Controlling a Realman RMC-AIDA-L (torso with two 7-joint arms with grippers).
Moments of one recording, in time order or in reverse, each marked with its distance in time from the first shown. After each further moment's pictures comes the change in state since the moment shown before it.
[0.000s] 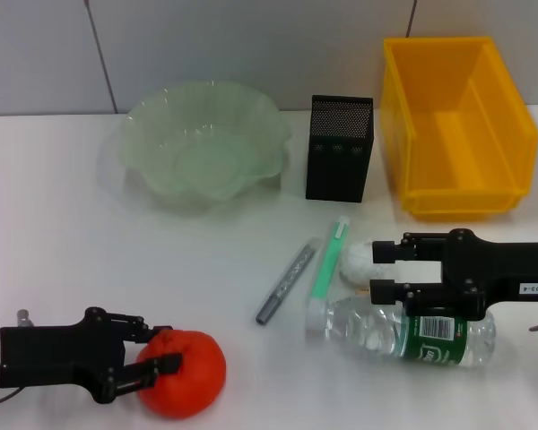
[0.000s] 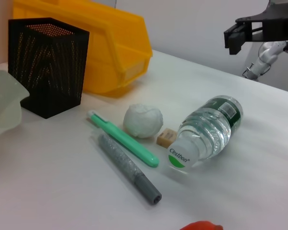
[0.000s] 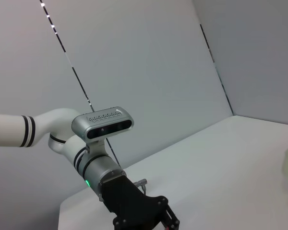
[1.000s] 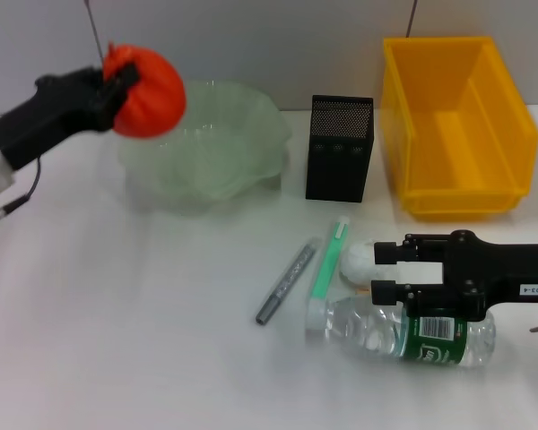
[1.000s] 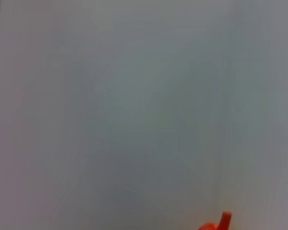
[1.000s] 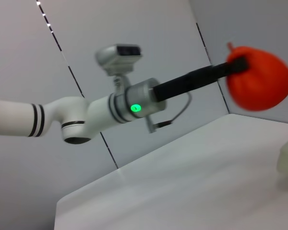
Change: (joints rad) left arm -0.170 -0.069 -0.280 -0.040 -0.459 -0.264 0.045; right arm -0.004 0.000 0.000 0.000 -0.003 0.009 -0.002
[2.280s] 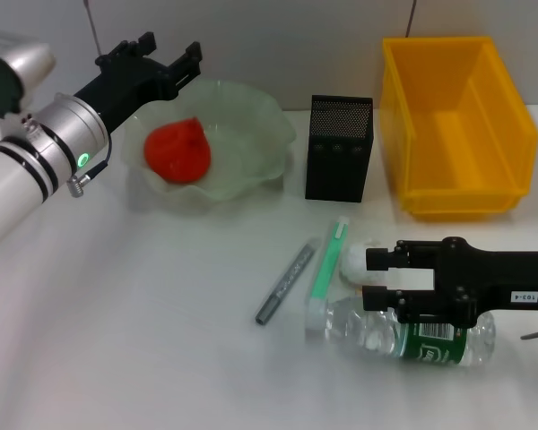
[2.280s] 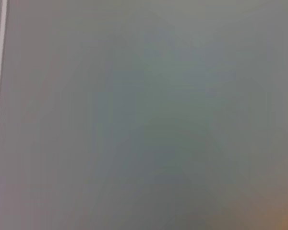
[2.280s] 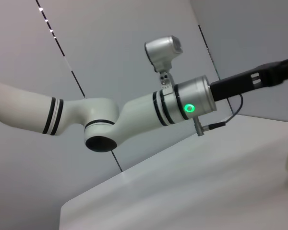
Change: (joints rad) left arm -0.235 -0.011 0.000 -0.345 -0.294 -0.402 0.419; right arm -0.008 0.020 0.000 0.000 0.001 0.001 0.003
